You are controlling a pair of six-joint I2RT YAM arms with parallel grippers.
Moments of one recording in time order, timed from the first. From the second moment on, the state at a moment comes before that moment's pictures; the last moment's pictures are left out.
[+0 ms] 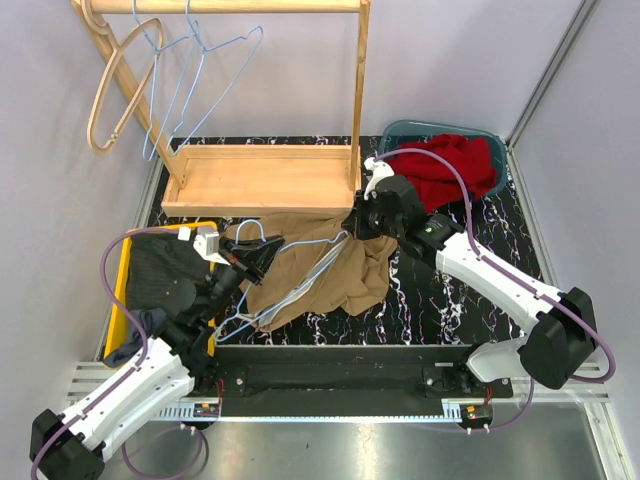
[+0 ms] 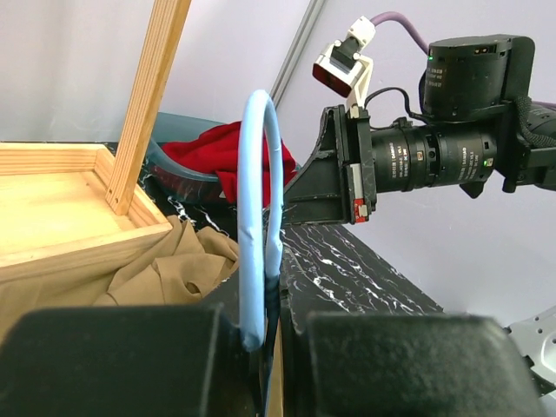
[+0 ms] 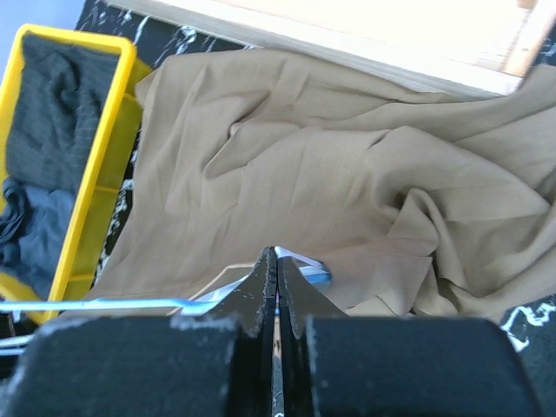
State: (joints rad) left arm -0.63 0.53 0.30 0.53 0.10 -0.49; right arm 0.68 1.37 1.14 -0.29 -0.05 0.45
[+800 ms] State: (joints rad) left arm -0.62 0.73 0.28 0.80 0.10 -0.54; right arm 0.62 1.41 1.12 -0.26 -0.33 0.37
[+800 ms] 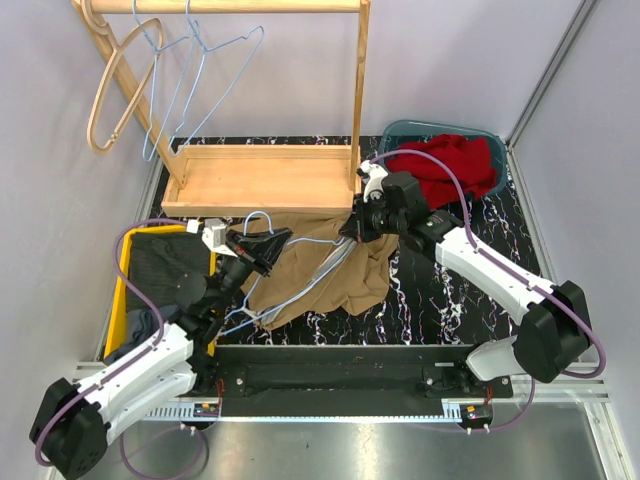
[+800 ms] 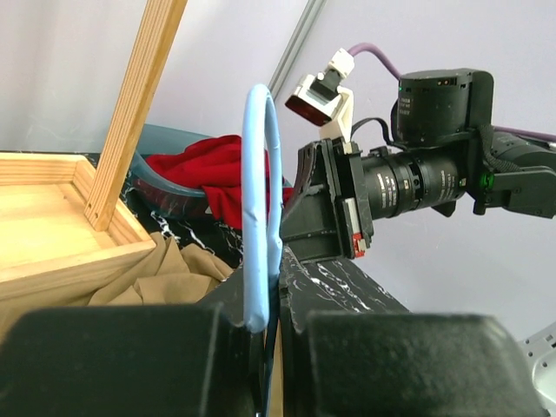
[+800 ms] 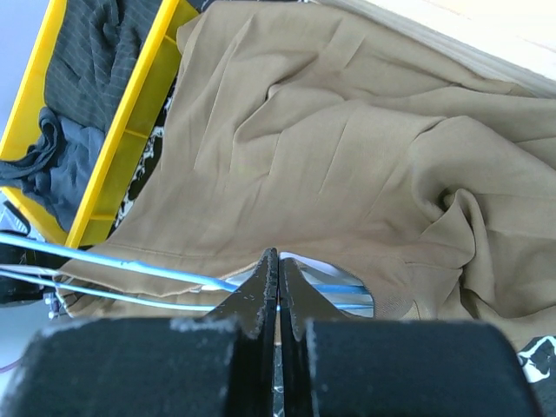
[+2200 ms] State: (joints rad) left arm -0.64 1.18 0.26 1.14 0.05 -0.67; right arm 0.76 1.37 1.21 -0.70 0.19 0.24
